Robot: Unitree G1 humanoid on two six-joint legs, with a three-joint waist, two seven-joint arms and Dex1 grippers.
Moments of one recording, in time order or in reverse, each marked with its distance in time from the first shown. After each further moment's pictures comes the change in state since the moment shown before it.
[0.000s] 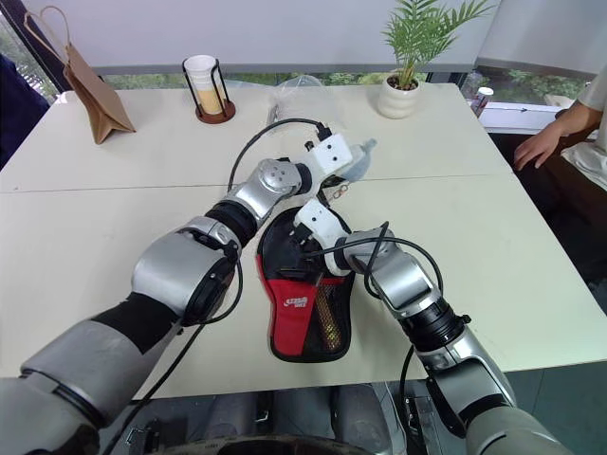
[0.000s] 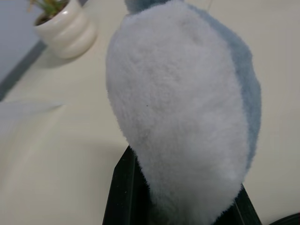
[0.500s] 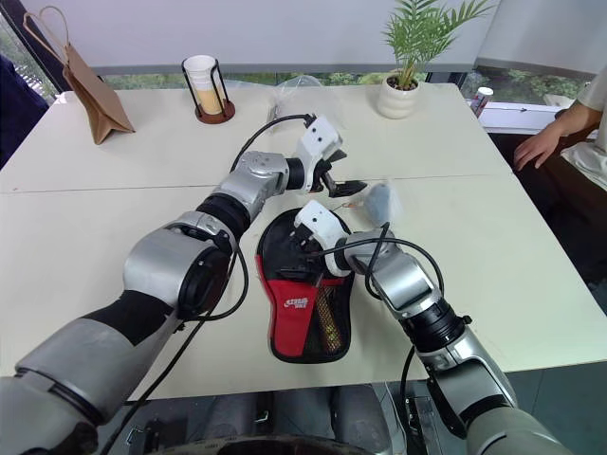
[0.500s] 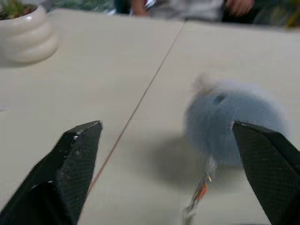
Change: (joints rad) left arm -0.025 0.074 0.166 -0.033 -0.170 0.110 -0.281; right arm -0.015 -0.005 0.002 0.034 0.000 -0.031 0.027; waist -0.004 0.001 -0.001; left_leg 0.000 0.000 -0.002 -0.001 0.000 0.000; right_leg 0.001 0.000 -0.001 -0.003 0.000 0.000
